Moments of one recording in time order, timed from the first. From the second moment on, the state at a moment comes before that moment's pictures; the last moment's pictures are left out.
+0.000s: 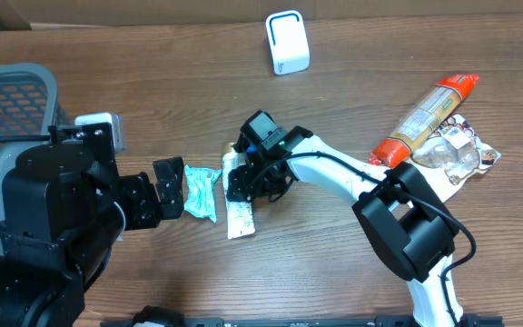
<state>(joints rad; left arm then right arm) -0.23 1.07 1.80 -1.47 -0.07 -0.32 0.73 2.14 1.49 -0.63 -0.50 0.41</state>
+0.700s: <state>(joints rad) -0.23 1.07 1.80 -1.47 -0.07 -0.32 0.58 2.14 1.47 -0.69 -0.78 0.28</state>
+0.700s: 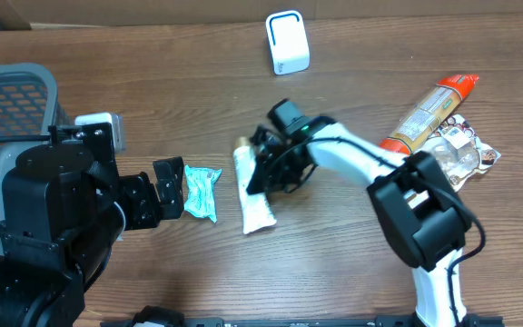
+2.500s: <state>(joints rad) -0.23 1.07 1.80 -1.47 -0.07 -0.32 0.18 1.57 1.73 -0.78 -1.06 0.28</state>
